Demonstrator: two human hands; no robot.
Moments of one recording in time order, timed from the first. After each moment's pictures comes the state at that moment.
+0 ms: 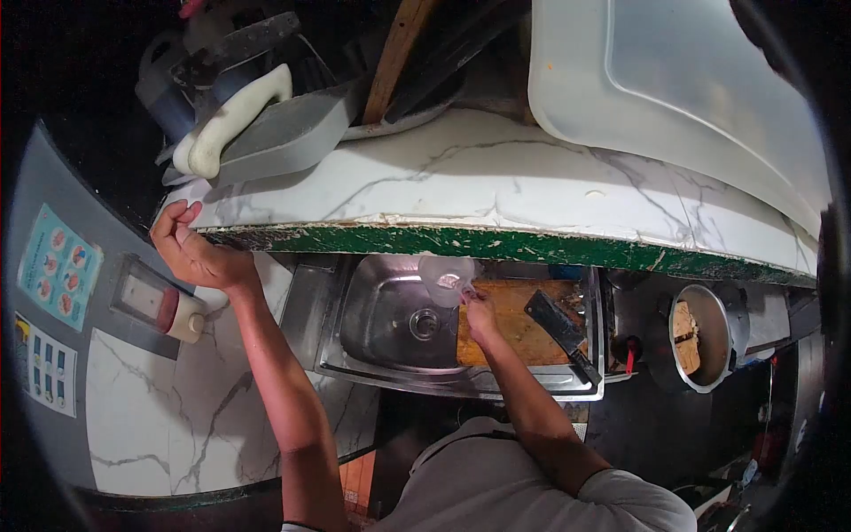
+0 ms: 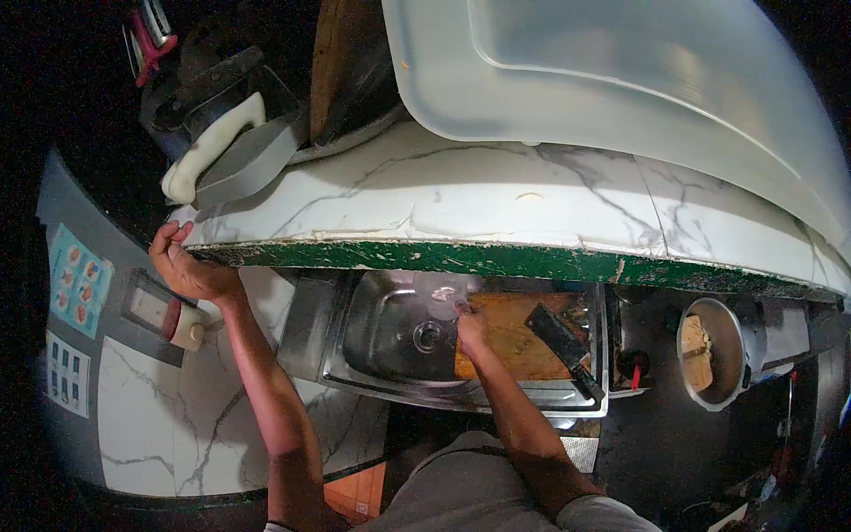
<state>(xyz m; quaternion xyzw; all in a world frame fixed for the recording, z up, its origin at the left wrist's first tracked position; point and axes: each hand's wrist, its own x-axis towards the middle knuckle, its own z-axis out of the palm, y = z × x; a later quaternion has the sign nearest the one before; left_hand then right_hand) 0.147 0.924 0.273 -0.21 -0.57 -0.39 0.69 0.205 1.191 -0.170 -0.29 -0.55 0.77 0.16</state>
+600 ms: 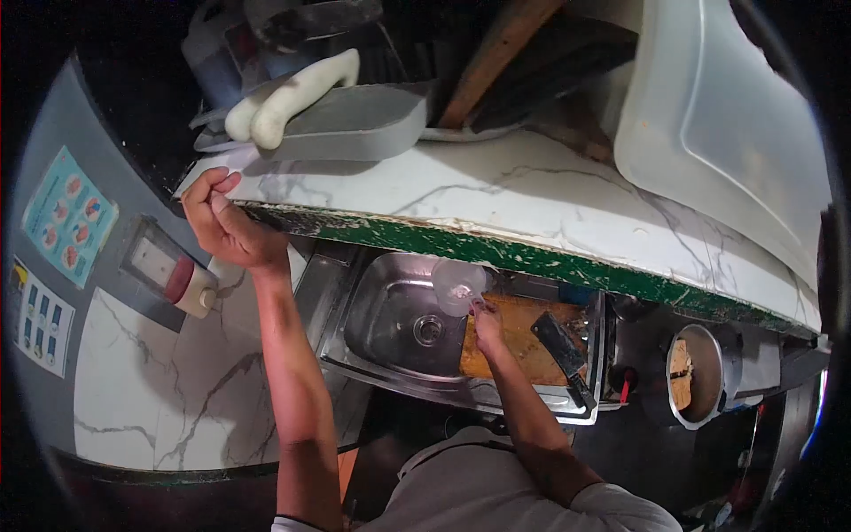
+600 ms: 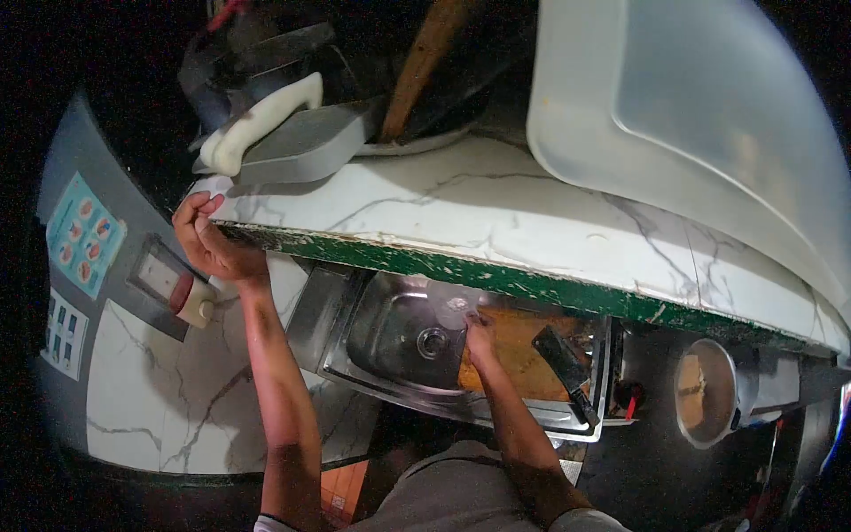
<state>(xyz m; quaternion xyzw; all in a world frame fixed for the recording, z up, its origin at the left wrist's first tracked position) 0.146 0.924 0.274 -0.23 -0.55 -0.41 0.69 0.178 1.199 -0.241 -0.25 -0.52 0.81 0.13</state>
